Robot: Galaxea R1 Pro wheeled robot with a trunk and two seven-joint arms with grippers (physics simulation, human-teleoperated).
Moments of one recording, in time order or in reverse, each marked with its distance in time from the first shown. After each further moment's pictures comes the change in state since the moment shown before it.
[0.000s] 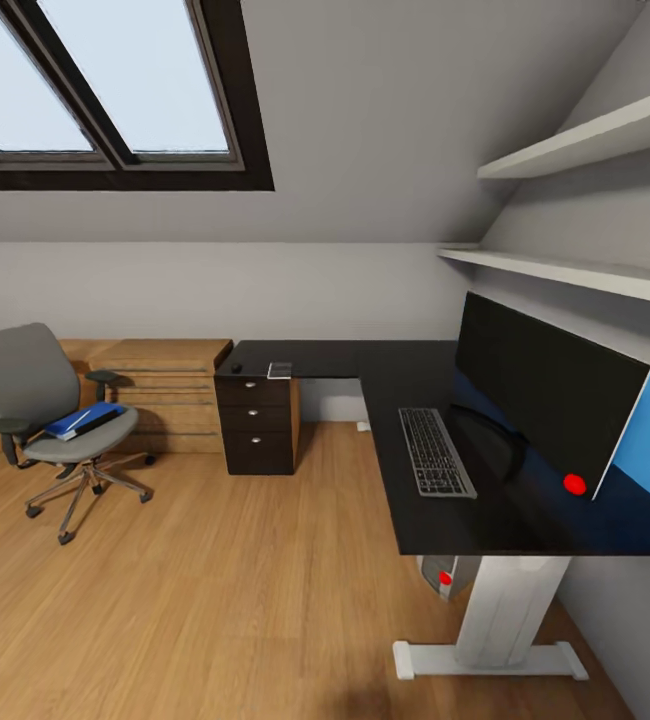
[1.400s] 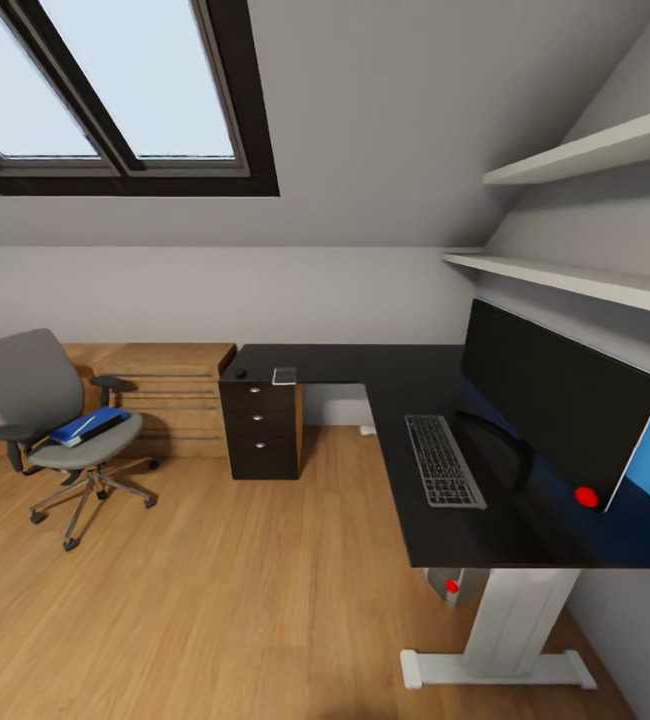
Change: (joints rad) left arm 0.000 0.002 0.013 0.175 -0.003 -0.271 -0.010; right arm 0.000 0.079 -0.006 0.099 0.148 -0.150 -0.036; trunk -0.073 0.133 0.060
